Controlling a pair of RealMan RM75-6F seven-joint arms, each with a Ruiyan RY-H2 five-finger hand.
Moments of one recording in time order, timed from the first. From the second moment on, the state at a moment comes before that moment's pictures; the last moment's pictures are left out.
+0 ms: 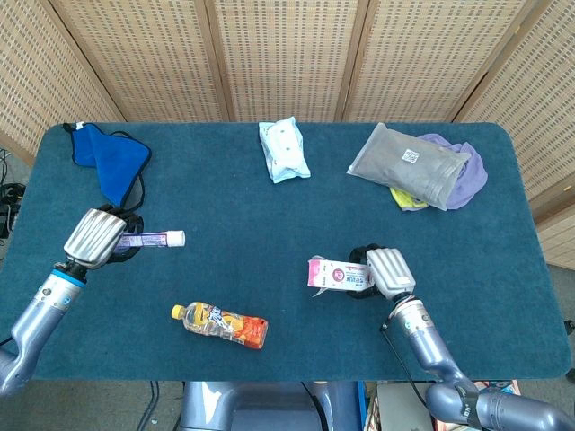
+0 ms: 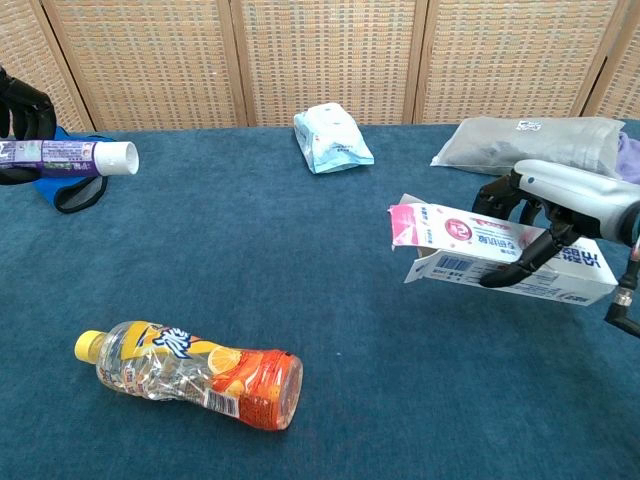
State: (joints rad) left arm -0.57 -1.24 -0.08 -1.36 1.52 1.16 -0.02; right arm 0.55 -1.52 0.20 -1.56 -1.16 1.03 -0.19
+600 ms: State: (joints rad) left arm -0.68 -1.07 -0.13 -1.73 1.42 0.96 0.21; right arm 0.64 -1.54 0.24 -1.66 -1.08 1.01 -0.34
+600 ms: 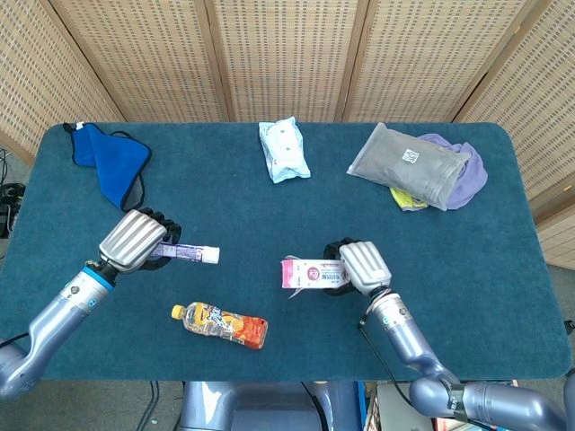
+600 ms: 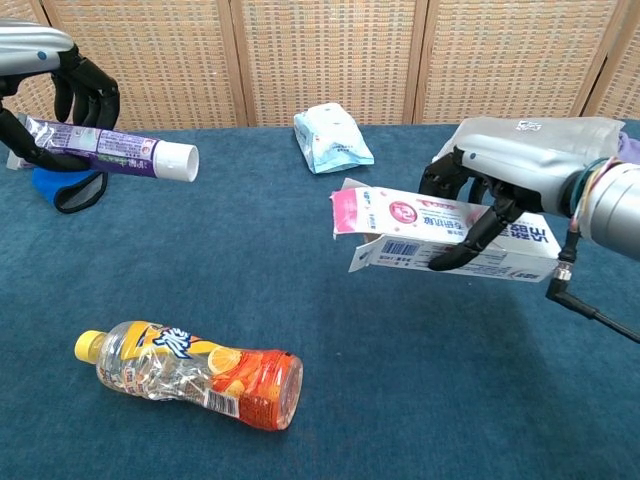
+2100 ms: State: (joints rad) left arm -0.78 -1.14 -0.11 -1.92 1.10 0.98 0.57; right arm 0.74 -1.61 0.27 -1.65 -0.98 1.03 -0.37
